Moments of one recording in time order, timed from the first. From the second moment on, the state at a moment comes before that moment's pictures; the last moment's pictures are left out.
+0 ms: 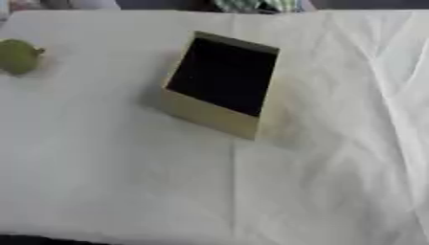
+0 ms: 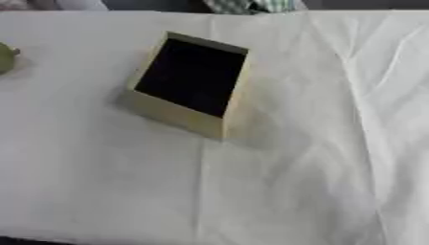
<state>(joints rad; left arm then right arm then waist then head) -0.93 0.90 0.06 -0.89 -0.75 0.05 -0.02 -0.40 -0.47 -0.06 -1.98 0.24 -0.20 -0.45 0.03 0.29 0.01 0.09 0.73</state>
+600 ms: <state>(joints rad) -0.94 0.87 0.09 -0.70 -0.82 0.06 -0.04 -0.41 -0.47 -0.06 -1.98 0.24 -0.20 -0.45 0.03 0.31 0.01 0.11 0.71</state>
